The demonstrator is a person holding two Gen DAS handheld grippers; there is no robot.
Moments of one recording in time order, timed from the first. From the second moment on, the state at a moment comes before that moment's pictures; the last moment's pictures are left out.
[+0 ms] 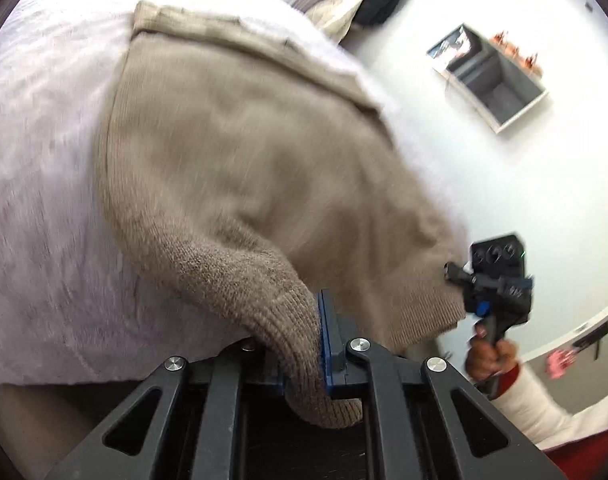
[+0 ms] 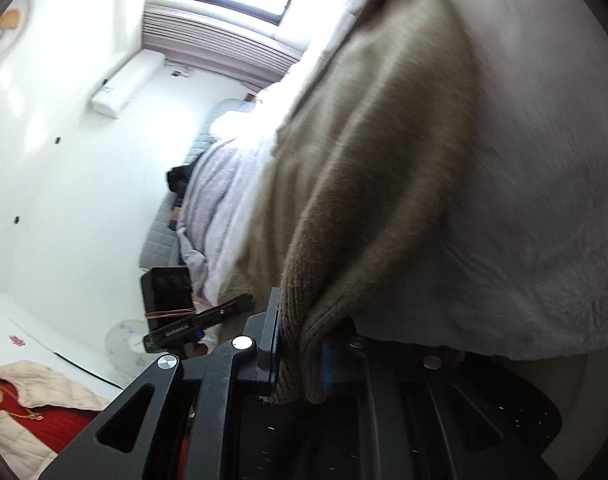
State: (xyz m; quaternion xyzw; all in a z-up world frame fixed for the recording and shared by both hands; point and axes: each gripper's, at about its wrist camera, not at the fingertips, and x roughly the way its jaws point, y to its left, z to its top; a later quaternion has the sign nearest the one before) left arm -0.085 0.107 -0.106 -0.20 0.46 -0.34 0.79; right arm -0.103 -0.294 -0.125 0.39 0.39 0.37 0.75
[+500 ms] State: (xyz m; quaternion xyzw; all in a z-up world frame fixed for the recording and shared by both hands) left arm 0.048 0.120 0.018 -0.18 0.35 -0.31 0.86; right arm 0.010 -0.304 0.021 0.38 0.28 0.42 0.78
